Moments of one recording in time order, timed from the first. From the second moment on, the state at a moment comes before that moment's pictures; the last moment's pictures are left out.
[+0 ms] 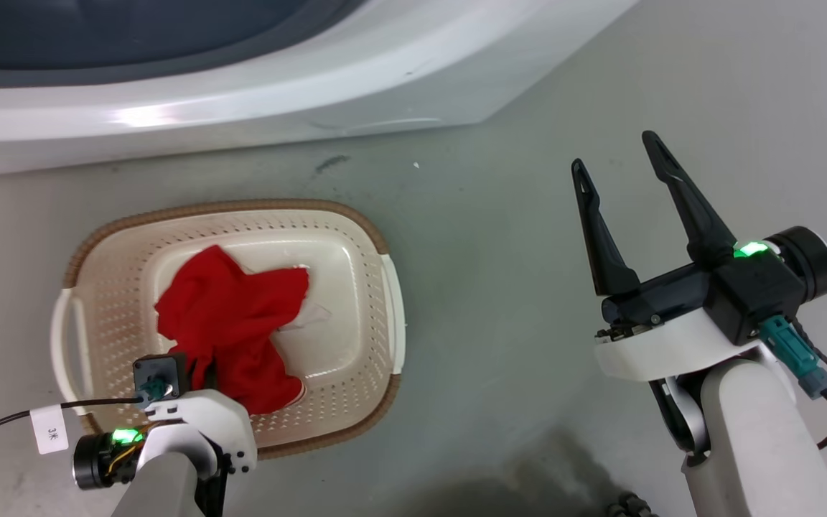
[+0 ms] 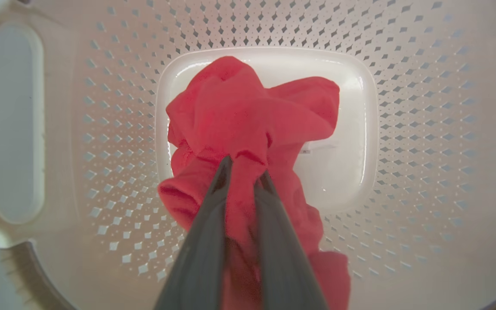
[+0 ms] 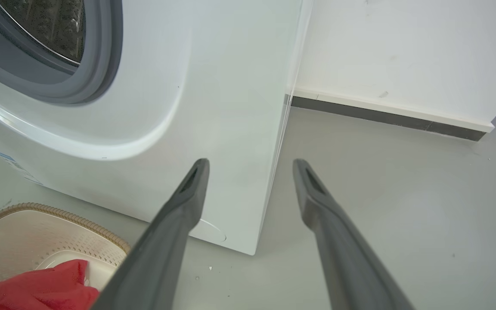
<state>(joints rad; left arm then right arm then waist) -0.46 0.14 -0.04 0.98 -0.20 0.02 -0.26 -0.35 -0.05 0.18 0.00 -0.02 0.13 -0.21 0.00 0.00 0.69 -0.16</state>
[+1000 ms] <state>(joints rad) -0.41 0.08 0.01 1.04 -0.25 -0.02 -0.26 -0.25 -0.05 0.16 0.09 -0.01 0.13 -0.22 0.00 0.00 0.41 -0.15</state>
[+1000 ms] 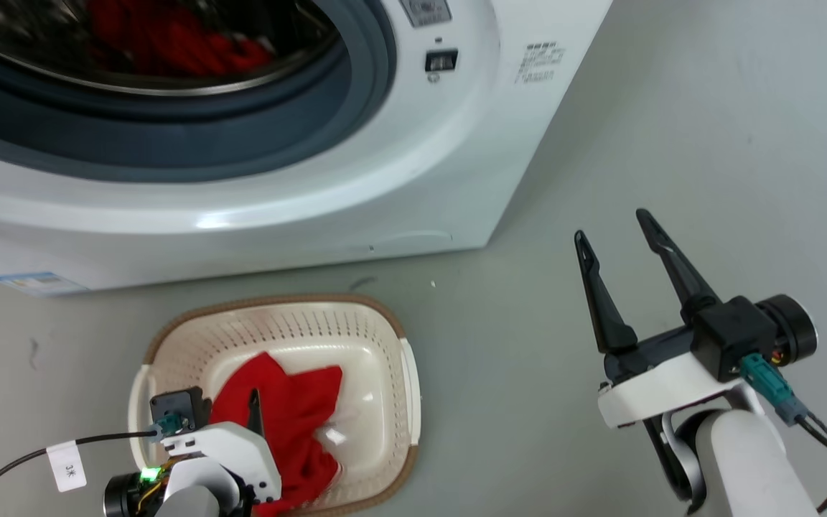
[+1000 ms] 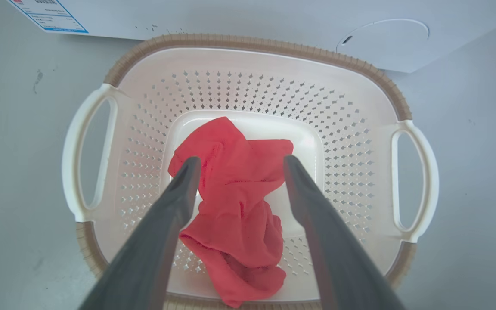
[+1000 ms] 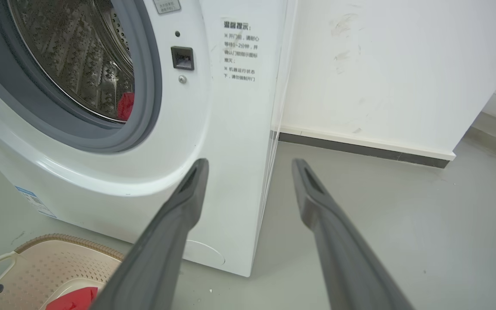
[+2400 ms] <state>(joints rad) -1.06 0.36 -0.03 1.08 -0.08 -0.04 -0.10 -0.24 -0.05 0.29 0.06 0.09 0.13 -0.23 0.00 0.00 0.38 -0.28</state>
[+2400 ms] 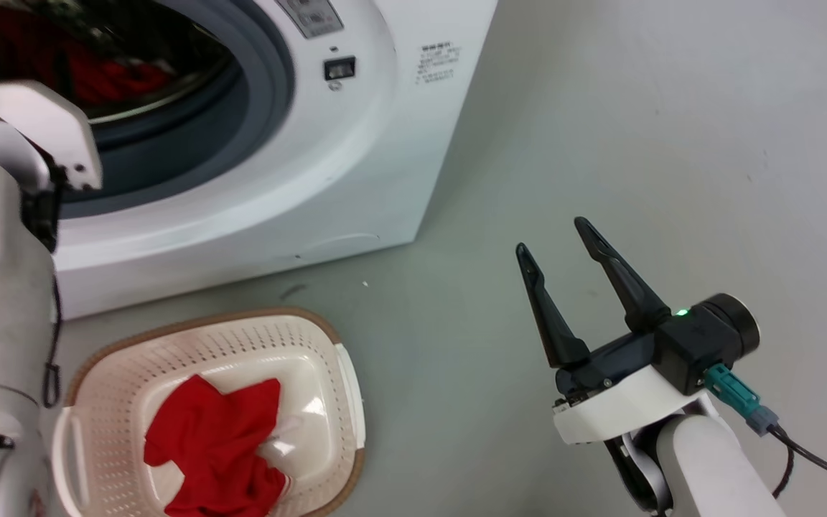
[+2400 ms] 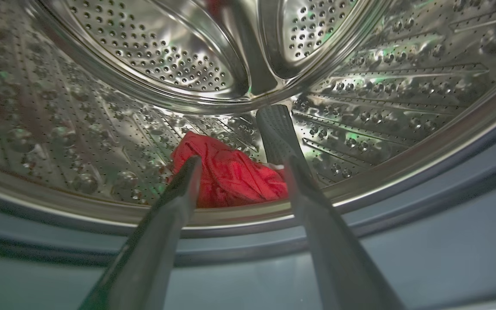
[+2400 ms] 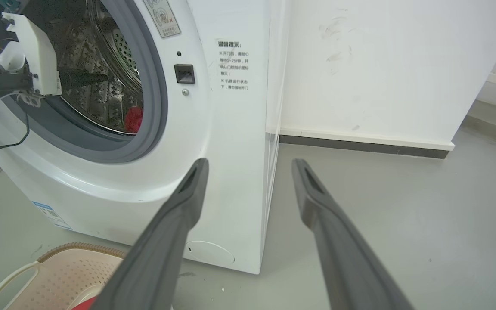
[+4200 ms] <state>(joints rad) -1.25 0.61 -0.06 0.77 -0.11 0.07 0.26 -0.36 -0.05 0.40 0.04 0.21 0.13 -0.26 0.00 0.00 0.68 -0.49</state>
